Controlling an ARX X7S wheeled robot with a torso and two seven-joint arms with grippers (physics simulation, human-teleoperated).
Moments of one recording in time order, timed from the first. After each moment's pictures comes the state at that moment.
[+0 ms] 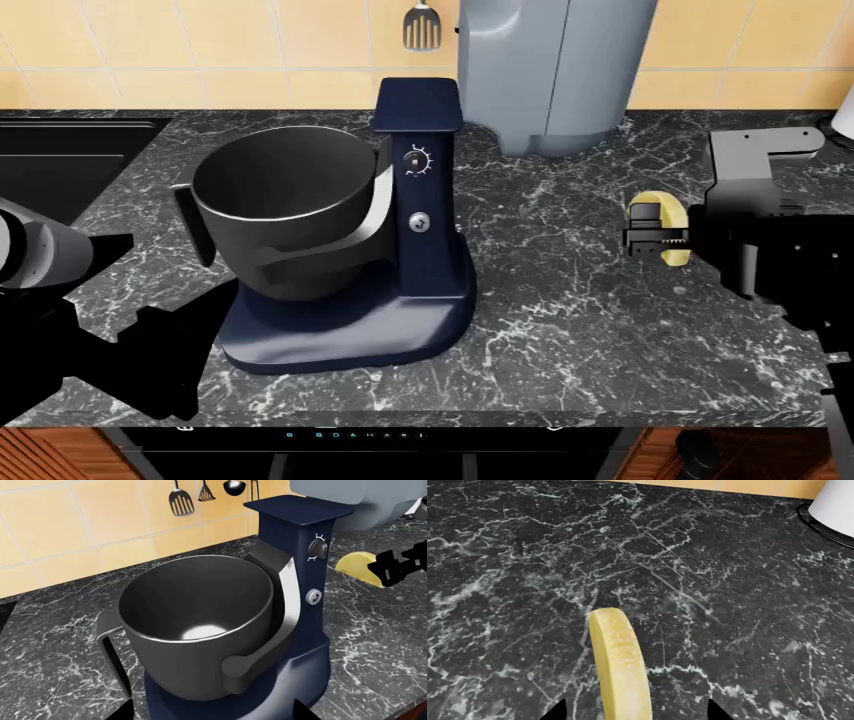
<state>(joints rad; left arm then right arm) -0.84 -1.01 -0.16 0.60 -2.28 -1.33 -0.97 1.14 0.58 -0.45 0.44 0.78 1.04 0.33</state>
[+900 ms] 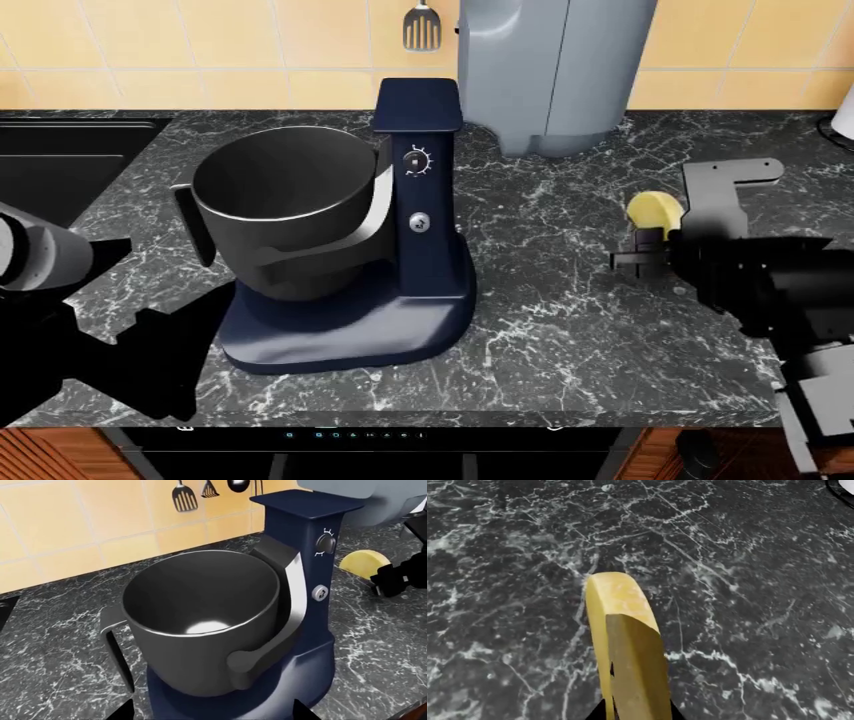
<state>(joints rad) -0.79 -1.01 -0.18 0.60 -2.24 -1.33 -0.93 1.16 0.50 -0.55 0.71 0.66 0.87 0.20</state>
